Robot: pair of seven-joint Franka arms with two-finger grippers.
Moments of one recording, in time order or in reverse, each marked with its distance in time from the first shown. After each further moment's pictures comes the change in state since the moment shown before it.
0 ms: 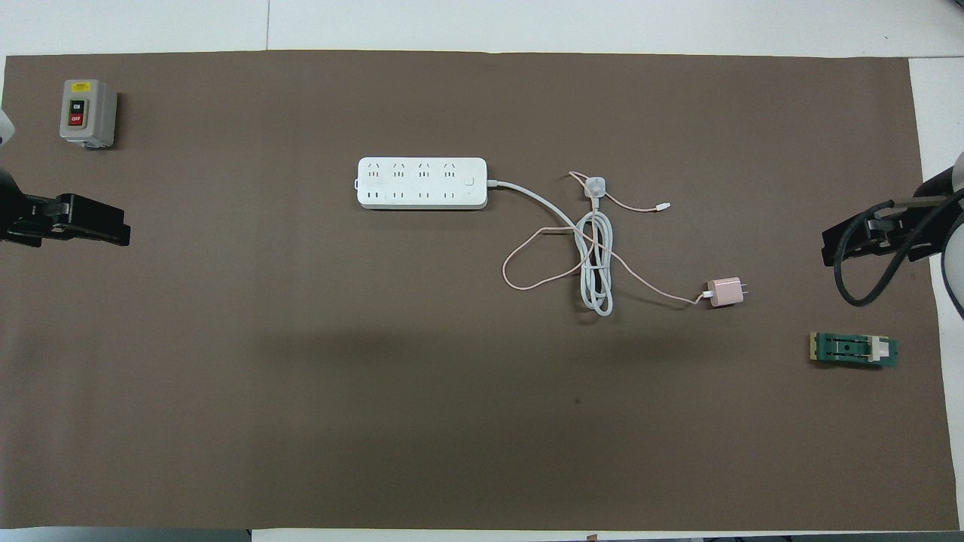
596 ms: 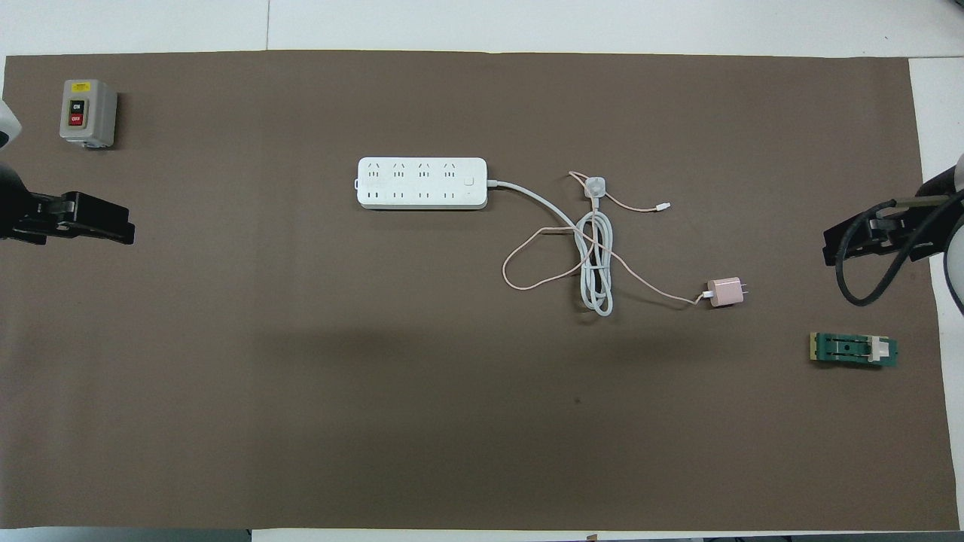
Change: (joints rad) left arm -0.001 0.019 -0.007 0.013 -0.016 0.001 0.000; right arm -0.005 0.000 -0.002 0.003 0.000 0.004 0.000
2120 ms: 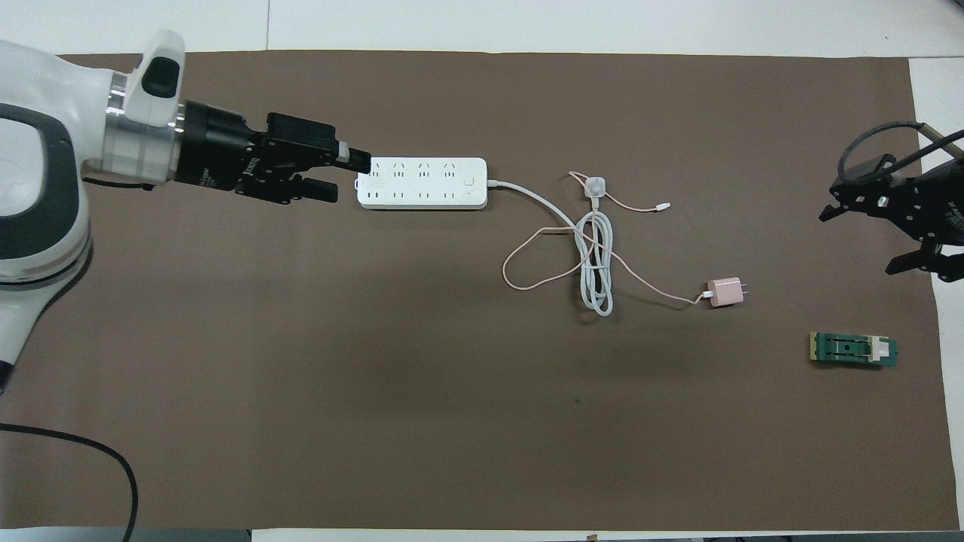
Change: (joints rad) left arm -0.149 0.243 -0.007 -0.136 -1.126 0.325 0.247; right arm -0.026 0.082 -0.043 -0.024 0.223 0.092 0.950
